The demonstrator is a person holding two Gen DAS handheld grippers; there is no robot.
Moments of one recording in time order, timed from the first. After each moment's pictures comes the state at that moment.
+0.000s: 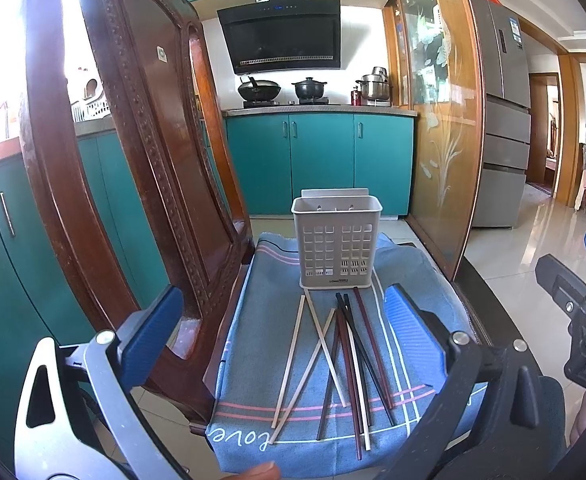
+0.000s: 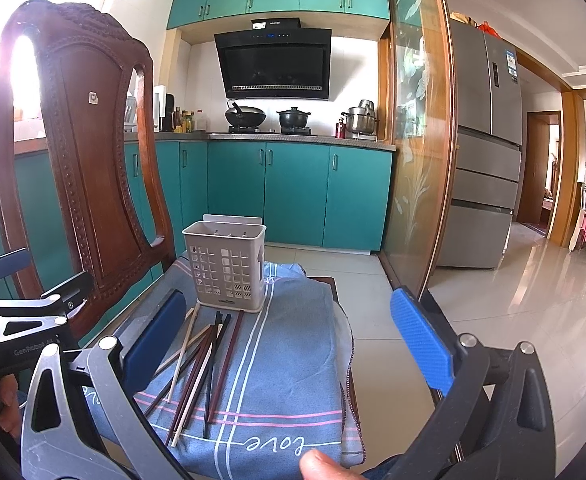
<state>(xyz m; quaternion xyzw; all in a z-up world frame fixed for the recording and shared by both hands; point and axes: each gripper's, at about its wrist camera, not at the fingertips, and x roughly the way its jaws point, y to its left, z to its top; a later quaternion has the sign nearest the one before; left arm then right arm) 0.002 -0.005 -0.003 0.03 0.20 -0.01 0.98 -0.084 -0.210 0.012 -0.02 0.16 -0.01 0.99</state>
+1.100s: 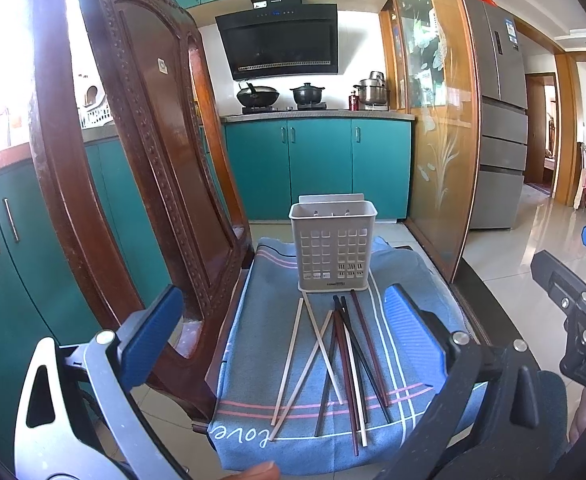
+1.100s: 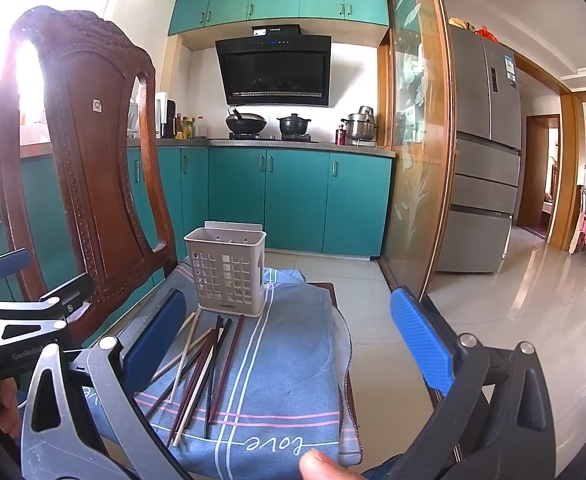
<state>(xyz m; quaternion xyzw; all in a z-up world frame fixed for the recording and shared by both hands) -0.009 -0.011 0.002 0.04 0.19 -0.01 0.98 -0.097 -0.211 0.013 -0.02 0.15 -0.01 0.99</state>
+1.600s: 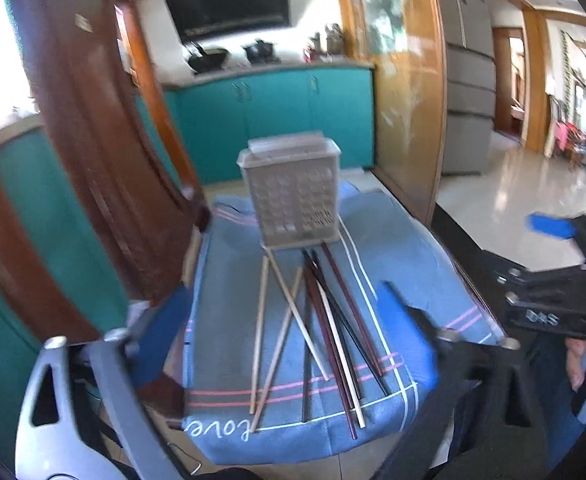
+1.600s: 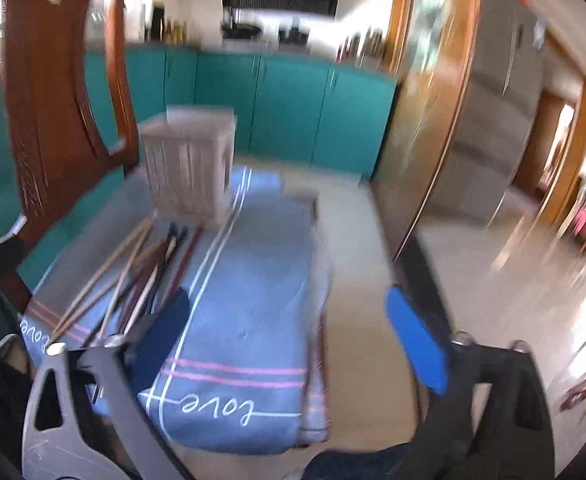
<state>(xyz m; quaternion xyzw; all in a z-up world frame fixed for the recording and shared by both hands) 0.042 -0.028 -0.040 0.08 0.28 -0.09 0.95 0.008 -0.243 -0.064 -0.04 0.36 -0.02 0.93</state>
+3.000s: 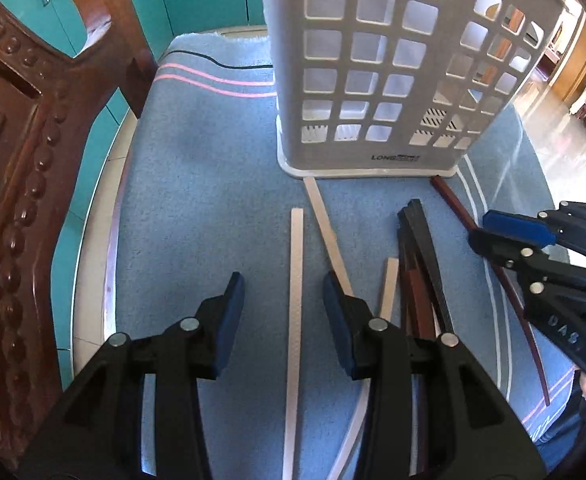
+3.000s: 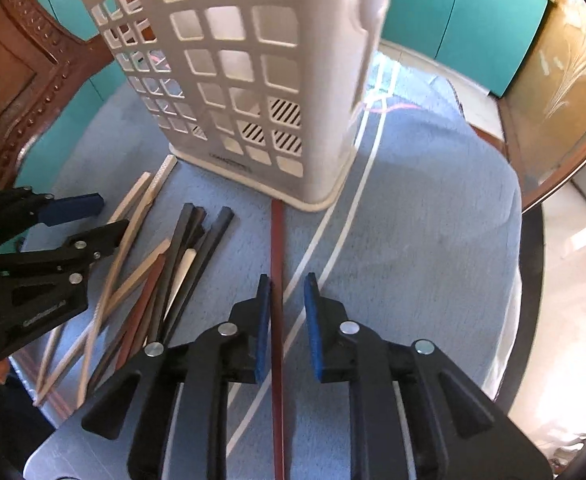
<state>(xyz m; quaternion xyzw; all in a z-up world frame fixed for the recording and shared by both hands) 0.281 -0.022 -0.194 0.05 0.54 -0.08 0.84 0.214 -0.157 -0.160 -0.09 0.55 0.14 0.82</state>
